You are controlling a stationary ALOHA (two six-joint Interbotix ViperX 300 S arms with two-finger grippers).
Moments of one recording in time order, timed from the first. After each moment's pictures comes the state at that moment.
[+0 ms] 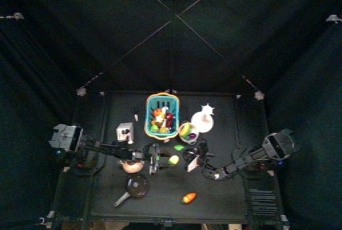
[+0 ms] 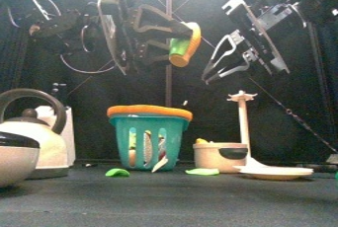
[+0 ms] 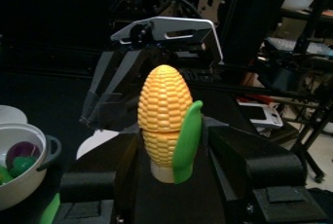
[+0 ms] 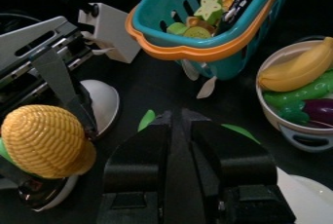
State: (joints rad) left arm -0.09 0.06 0.81 -0.01 -0.86 -0.14; right arm 0.39 -0.08 0.77 -1.59 0.93 2.64
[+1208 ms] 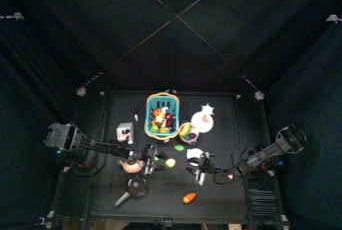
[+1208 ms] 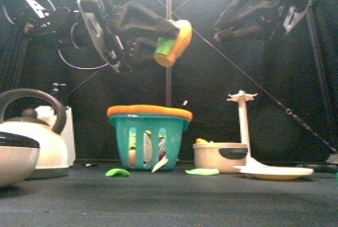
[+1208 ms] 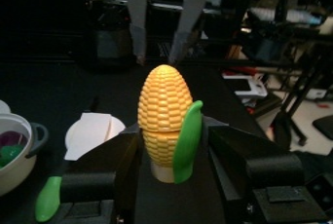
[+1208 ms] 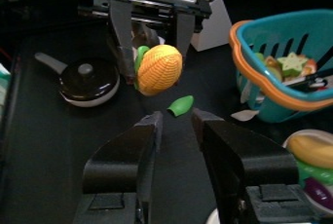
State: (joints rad) left arm -0.05 -0.04 0.87 0.21 -0.75 -0.41; right arm 0.49 -0.28 0.80 -1.65 0.70 1.91
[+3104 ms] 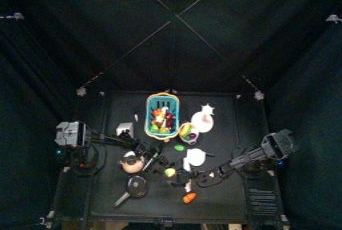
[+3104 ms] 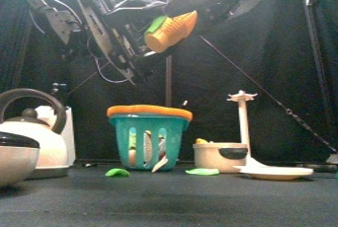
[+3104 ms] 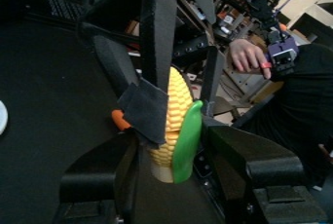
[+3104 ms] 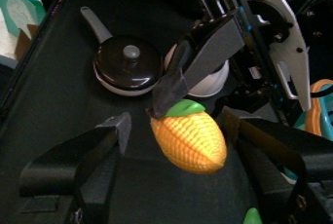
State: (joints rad) left arm 0.12 0.10 0.71 0.99 -0.98 -1.12; right arm 0.34 -0.06 0.58 -1.69 0.33 1.60
